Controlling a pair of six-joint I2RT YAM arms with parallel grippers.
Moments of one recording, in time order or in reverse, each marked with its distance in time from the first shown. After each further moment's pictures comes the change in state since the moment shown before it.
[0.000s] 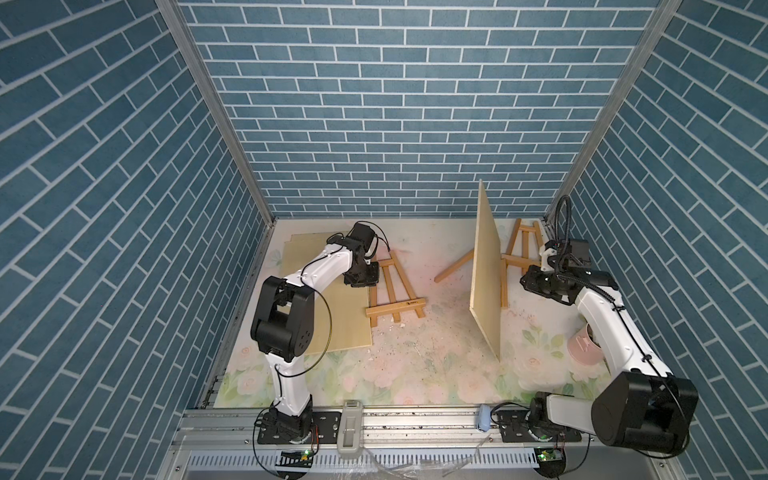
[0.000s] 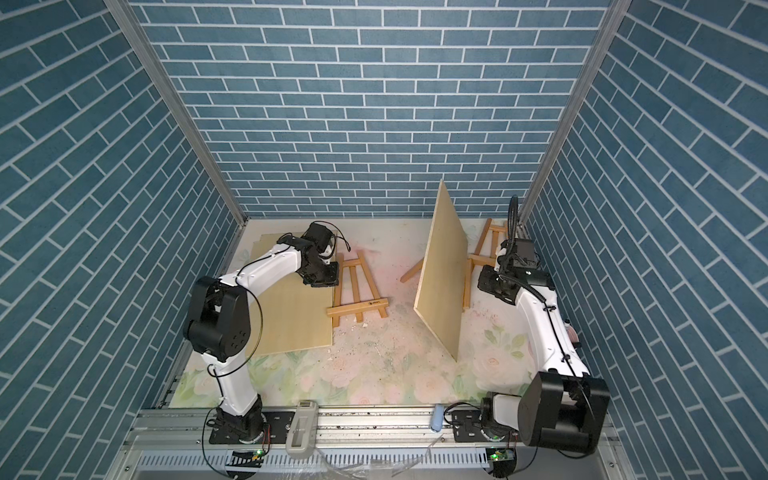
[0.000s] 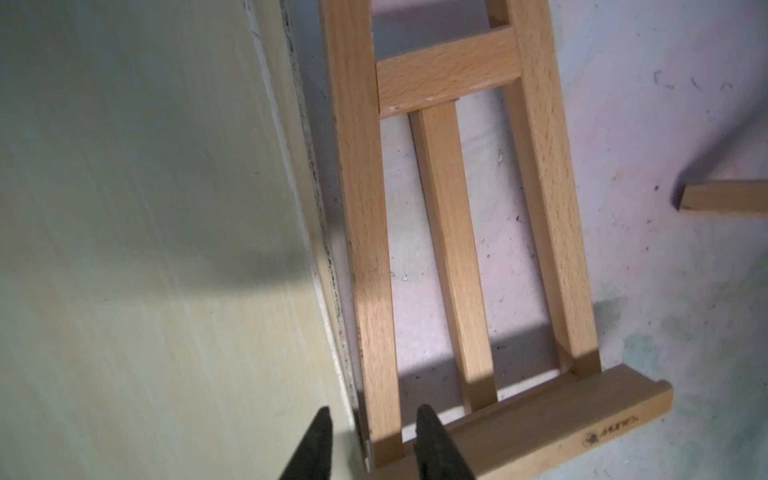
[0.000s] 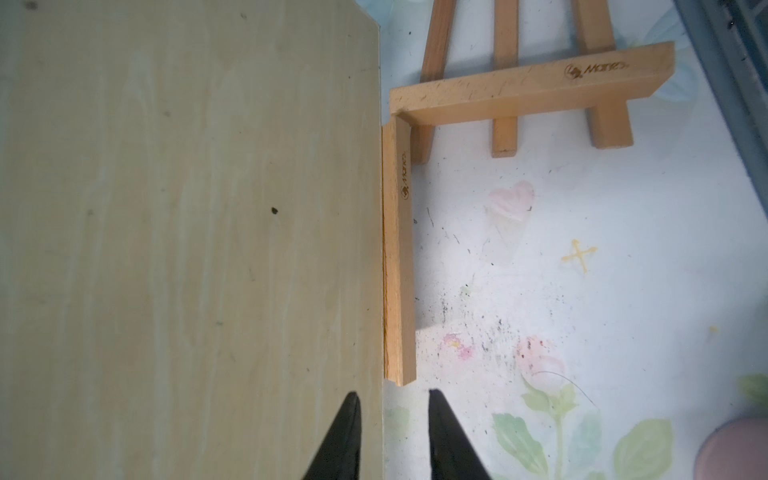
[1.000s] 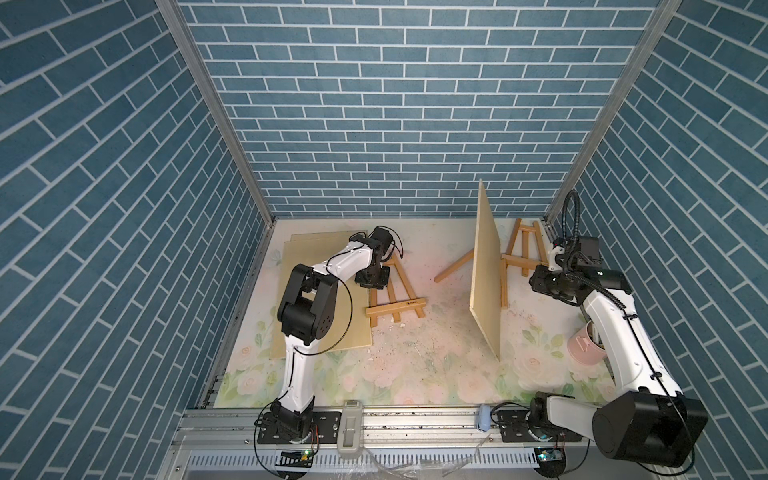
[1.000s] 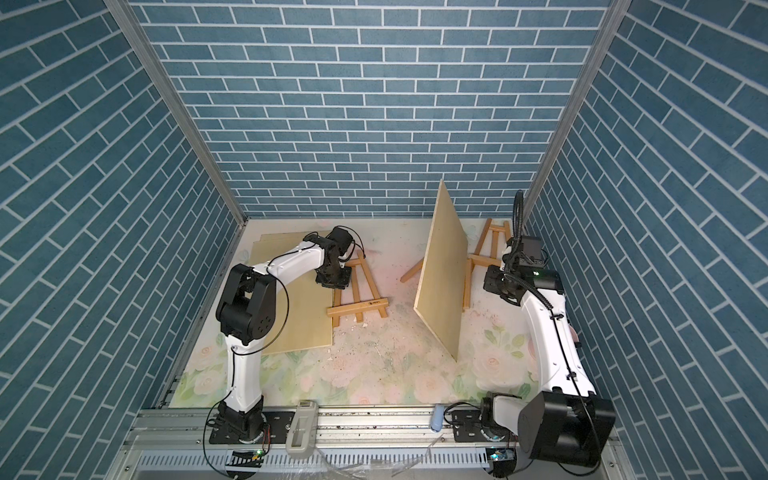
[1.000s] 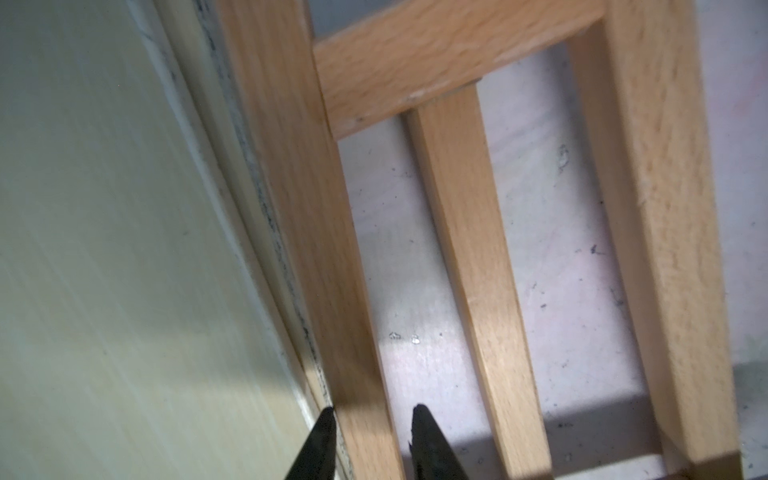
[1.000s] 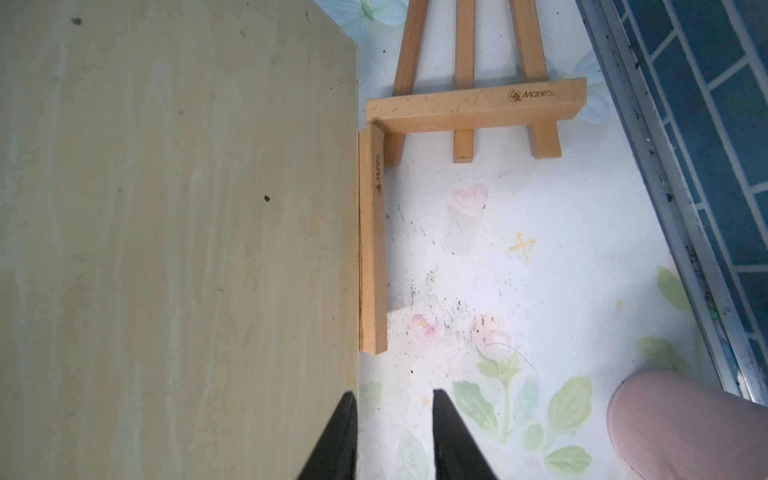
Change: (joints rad) left arm -0.070 0.187 0.146 -0.072 -0.140 0.038; right arm -0.004 -0.043 0.064 -0.119 0.071 -0.046
